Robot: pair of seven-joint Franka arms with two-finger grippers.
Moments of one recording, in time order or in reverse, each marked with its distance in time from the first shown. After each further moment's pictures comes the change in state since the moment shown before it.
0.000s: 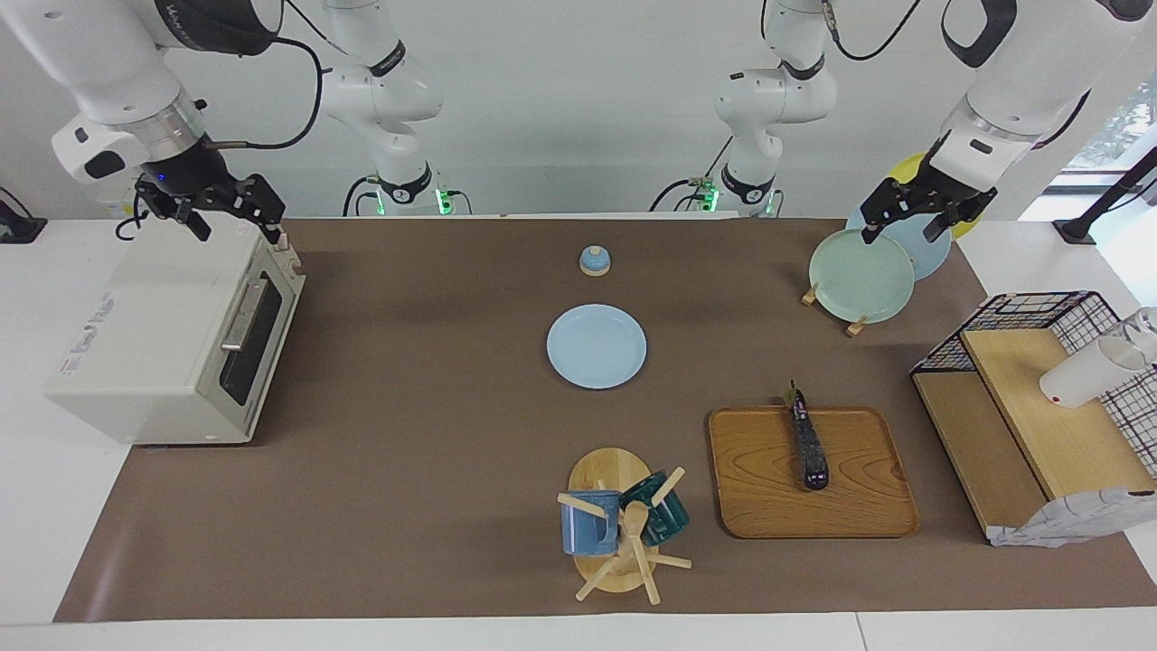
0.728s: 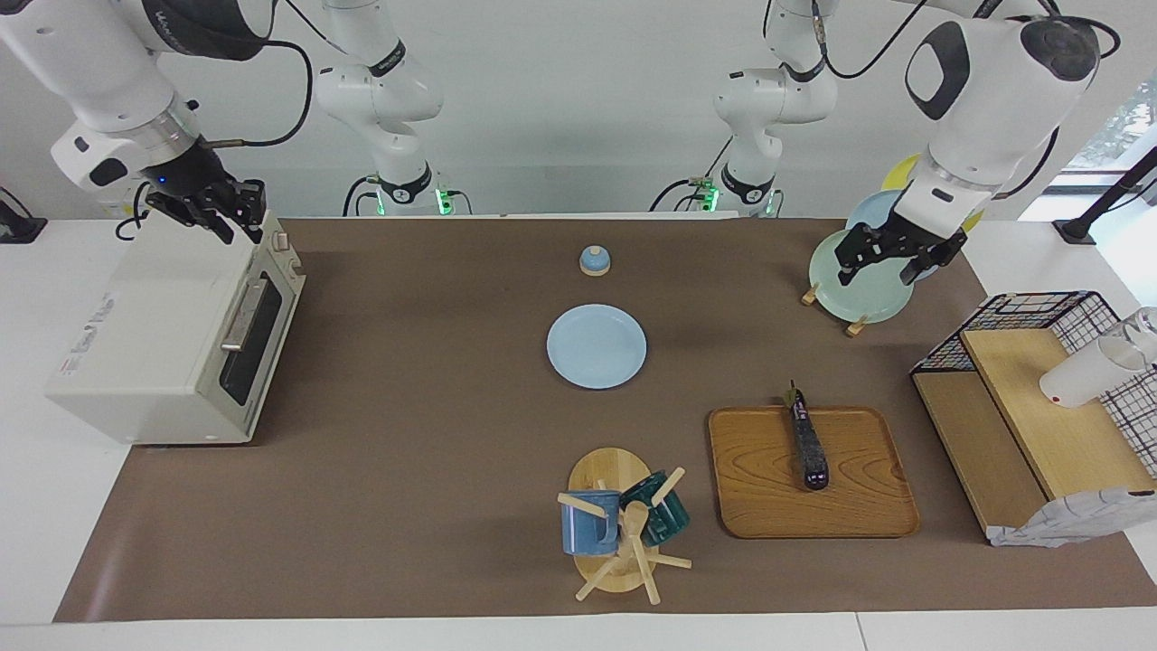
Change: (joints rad) left arm -0.040 0.091 -0.010 -0.079 0.000 0.228 -0.012; right arm -0.016 -0.011 -0.007 -0.054 -0.001 0.022 -0.117
